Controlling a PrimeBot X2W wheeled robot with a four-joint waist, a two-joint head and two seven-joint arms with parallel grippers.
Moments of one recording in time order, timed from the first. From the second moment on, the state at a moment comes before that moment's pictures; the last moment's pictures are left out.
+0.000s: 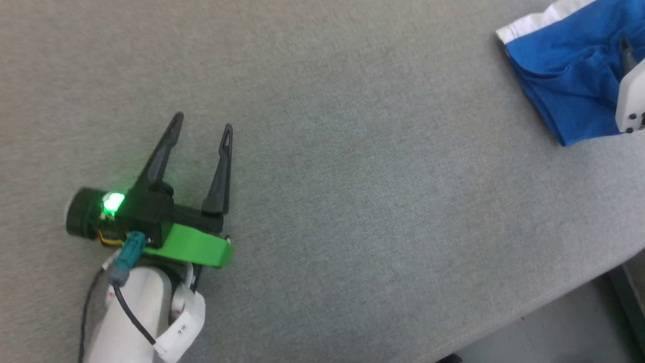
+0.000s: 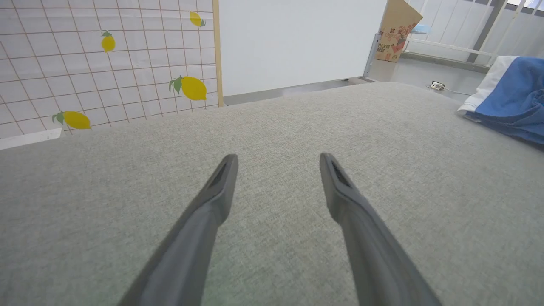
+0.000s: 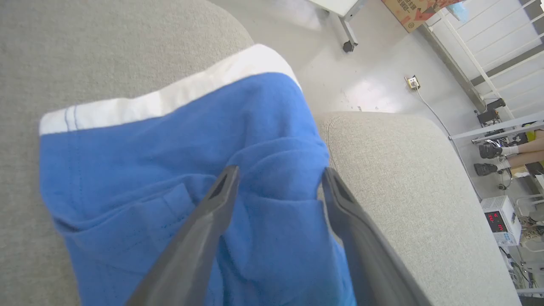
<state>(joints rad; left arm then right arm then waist) -0.27 0.19 -0.15 -0.05 -0.06 -0.09 -0.21 -1.00 -0.37 -0.12 1.01 -0.18 0.13 0.02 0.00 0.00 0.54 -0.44</state>
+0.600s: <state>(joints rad) -0.13 0.07 -0.14 0.08 -0.18 -0.07 -0.26 -0.67 -0.33 -0.15 0.78 0.03 0.13 -0.22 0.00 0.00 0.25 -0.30</state>
